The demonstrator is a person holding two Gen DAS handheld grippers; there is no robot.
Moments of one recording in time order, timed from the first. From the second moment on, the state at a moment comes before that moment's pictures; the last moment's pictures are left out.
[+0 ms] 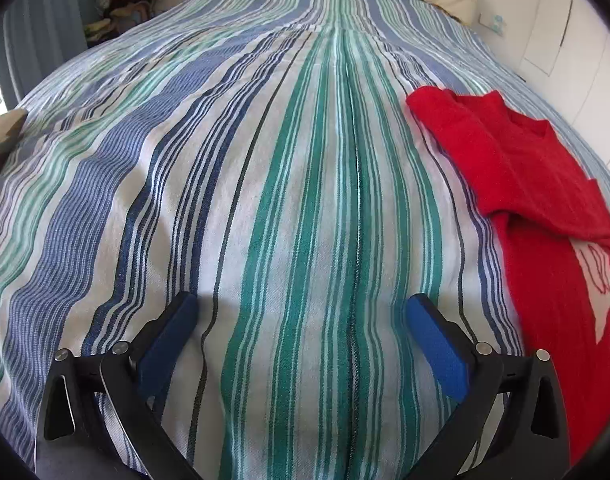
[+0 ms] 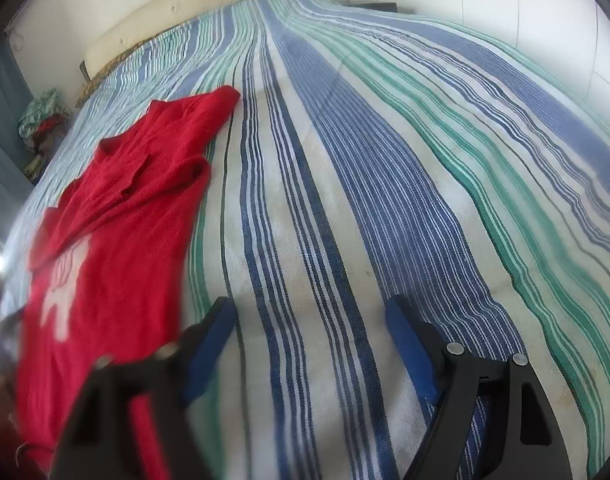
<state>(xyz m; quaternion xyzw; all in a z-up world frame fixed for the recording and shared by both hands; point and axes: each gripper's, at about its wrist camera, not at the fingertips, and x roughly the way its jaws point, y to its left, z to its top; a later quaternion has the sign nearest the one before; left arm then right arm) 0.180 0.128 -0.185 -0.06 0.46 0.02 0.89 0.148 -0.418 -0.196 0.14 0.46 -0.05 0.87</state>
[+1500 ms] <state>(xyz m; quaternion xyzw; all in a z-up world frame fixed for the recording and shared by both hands) 0.179 0.130 -0.182 -0.06 0.46 0.02 0.89 0.148 -0.398 -0.203 0.10 0.47 -0.04 0.88</state>
